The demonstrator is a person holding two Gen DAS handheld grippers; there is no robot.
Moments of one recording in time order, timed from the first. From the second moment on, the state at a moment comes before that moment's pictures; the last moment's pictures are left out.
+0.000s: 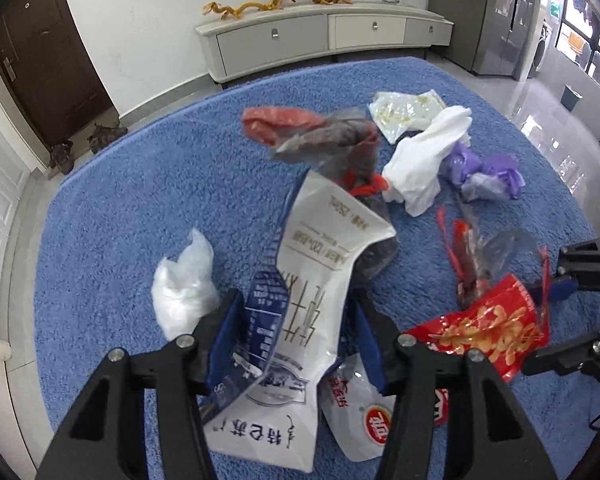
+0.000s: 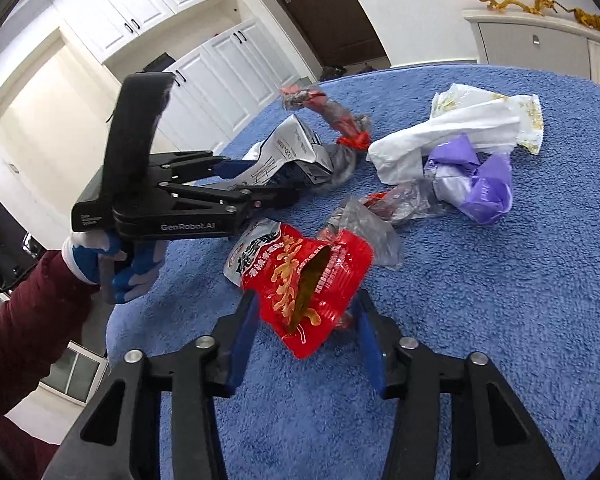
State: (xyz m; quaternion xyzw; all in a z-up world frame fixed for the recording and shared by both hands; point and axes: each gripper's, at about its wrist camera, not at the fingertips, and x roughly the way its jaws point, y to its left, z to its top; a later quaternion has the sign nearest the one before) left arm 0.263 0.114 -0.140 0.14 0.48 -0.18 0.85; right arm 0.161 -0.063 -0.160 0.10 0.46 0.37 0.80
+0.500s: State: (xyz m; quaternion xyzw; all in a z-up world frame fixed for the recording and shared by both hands) left arm 0.253 0.124 -0.141 0.09 0.48 -0.19 0.85; right arm 0.179 -0.049 -0.171 0.13 0.46 0.39 0.79
